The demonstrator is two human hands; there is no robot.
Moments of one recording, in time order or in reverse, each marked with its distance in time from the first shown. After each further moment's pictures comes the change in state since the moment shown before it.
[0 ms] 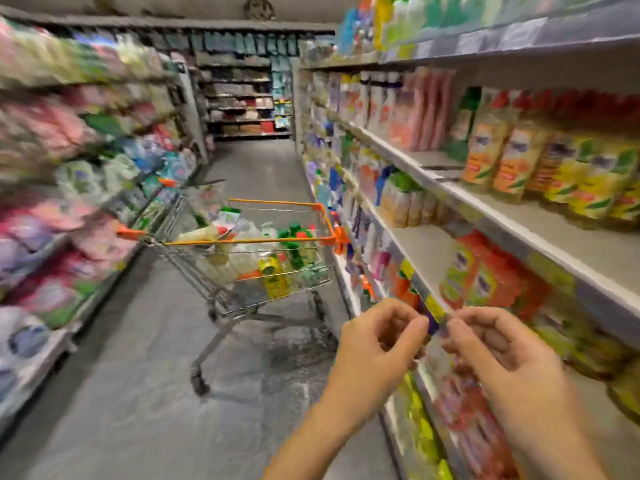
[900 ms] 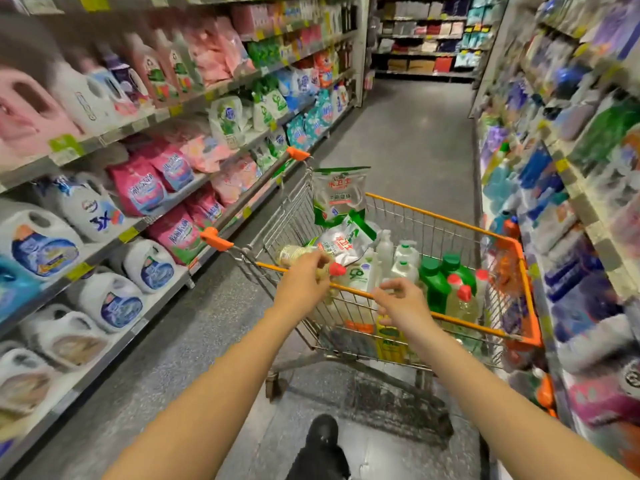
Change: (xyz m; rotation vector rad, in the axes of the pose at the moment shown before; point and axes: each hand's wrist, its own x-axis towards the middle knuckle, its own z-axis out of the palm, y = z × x) left_hand 0.386 -0.283 -0.488 0.918 0.494 -0.457; right_hand 0.458 0.292 0.503 -0.284 -0.705 0.483
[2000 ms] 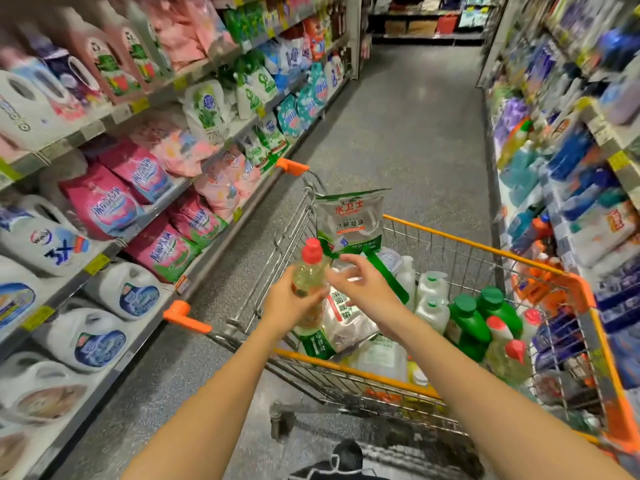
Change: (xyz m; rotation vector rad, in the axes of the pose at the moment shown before) left_hand 0.195 -0.122 0.017 -0.420 -0.032 -0.243; right_hand 0.218 -0.077 0.094 0.016 -0.280 -0.116
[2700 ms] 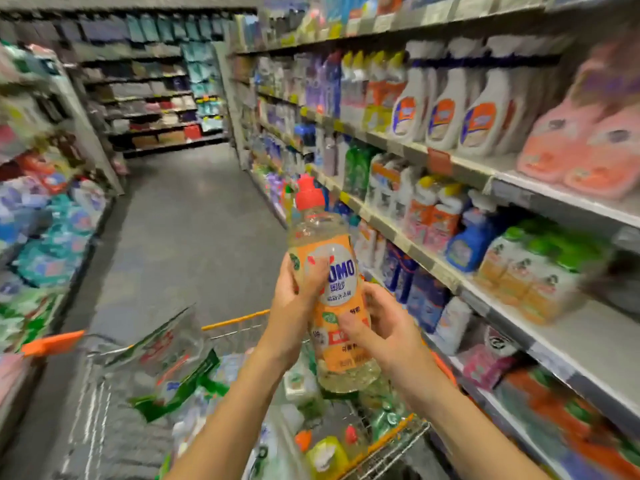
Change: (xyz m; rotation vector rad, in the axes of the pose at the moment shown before) left_hand -0.019 0.255 0.147 -0.679 -0.766 0.309; right_hand -0.150 -0.050 -0.136 0.225 0.736 -0.404
